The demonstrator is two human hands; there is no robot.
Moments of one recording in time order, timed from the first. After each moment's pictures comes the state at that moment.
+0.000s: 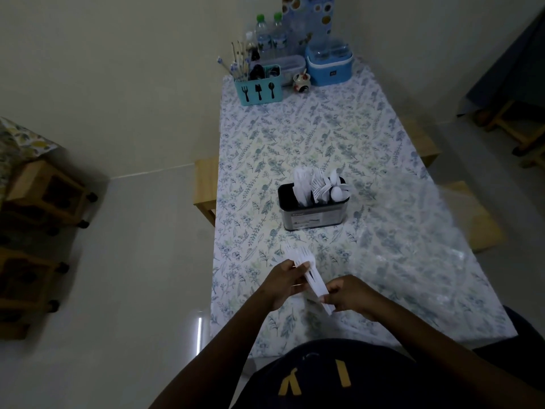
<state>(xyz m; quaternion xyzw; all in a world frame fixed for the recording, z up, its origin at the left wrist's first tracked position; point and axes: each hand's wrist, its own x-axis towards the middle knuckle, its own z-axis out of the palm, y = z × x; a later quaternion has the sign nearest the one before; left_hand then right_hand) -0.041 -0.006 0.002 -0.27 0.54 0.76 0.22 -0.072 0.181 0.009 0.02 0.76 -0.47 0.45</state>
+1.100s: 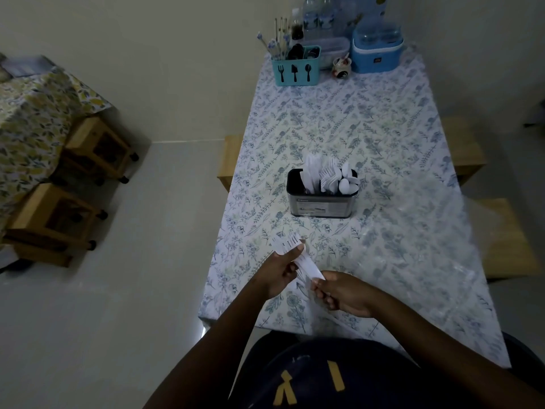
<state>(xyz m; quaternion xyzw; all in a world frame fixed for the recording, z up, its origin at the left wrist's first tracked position) -0.024 0.030 0.021 -0.35 0.42 0.83 0.10 -0.080 0.209 0.016 -0.03 0.58 -0.54 0.61</state>
